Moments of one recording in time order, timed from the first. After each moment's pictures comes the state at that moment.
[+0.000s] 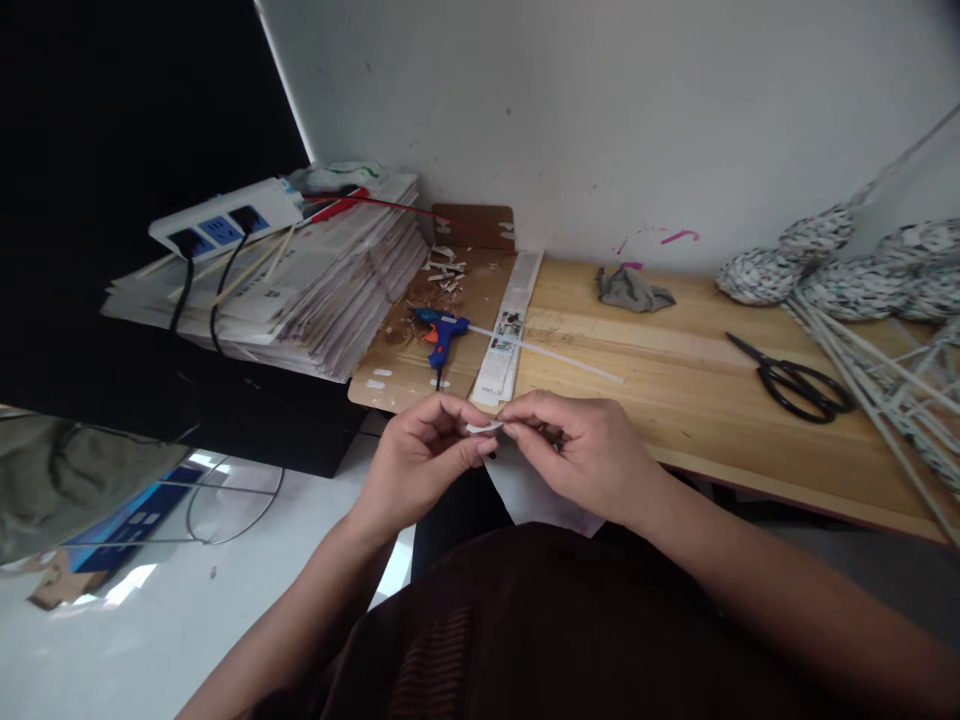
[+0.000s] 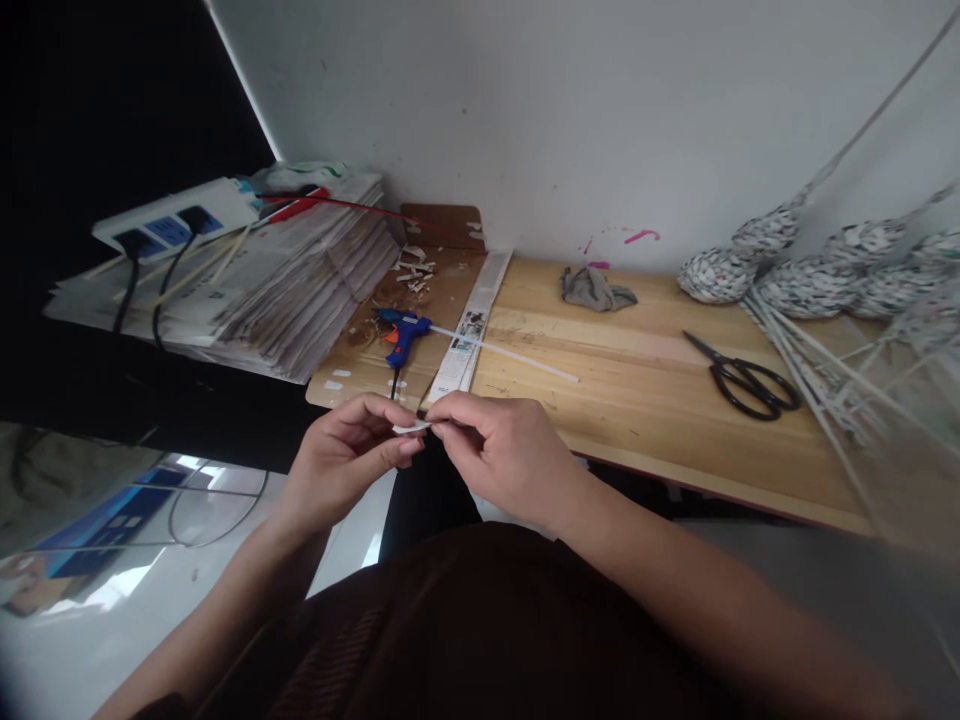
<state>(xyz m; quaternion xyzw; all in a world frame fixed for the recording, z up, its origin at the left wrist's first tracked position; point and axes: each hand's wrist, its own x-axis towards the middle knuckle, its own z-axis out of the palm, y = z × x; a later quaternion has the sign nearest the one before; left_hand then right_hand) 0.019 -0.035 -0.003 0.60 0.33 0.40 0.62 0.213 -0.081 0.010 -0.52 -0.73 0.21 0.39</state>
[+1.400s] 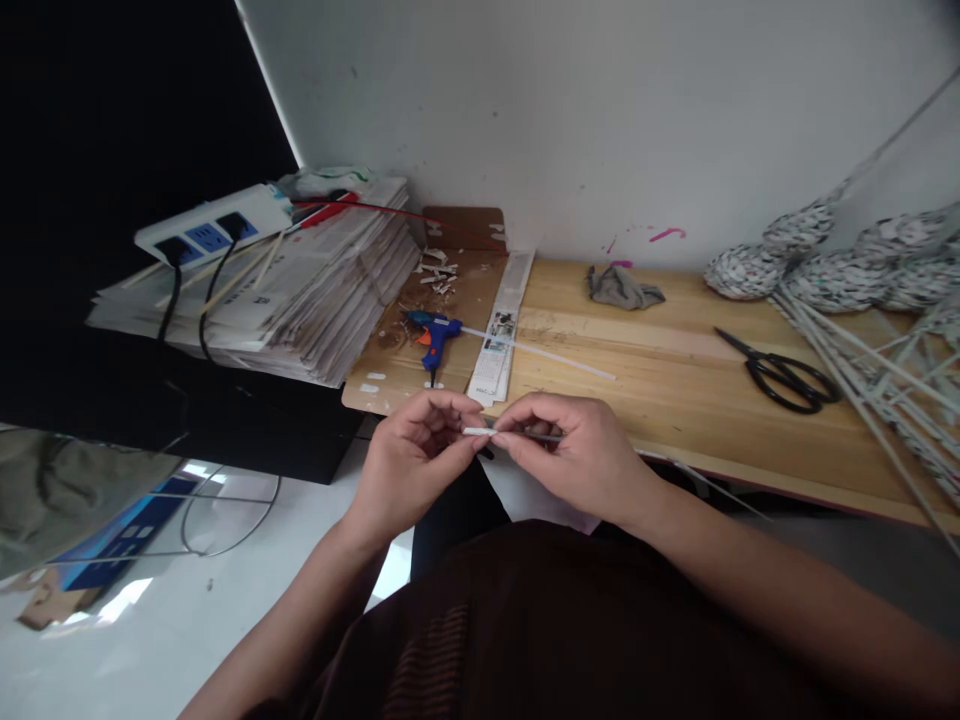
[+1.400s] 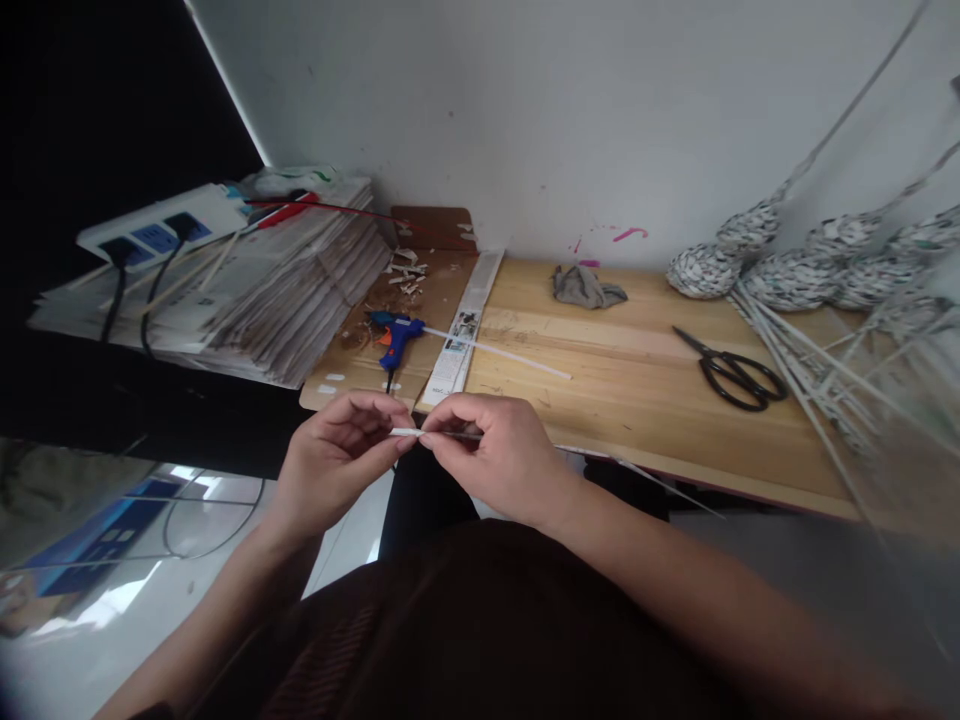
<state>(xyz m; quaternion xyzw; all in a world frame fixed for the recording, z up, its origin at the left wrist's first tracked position) 0.023 -0.037 -0.001 0.65 0.32 0.42 0.55 0.209 -0.083 0.008 -0.52 -0.65 0.32 0.45</state>
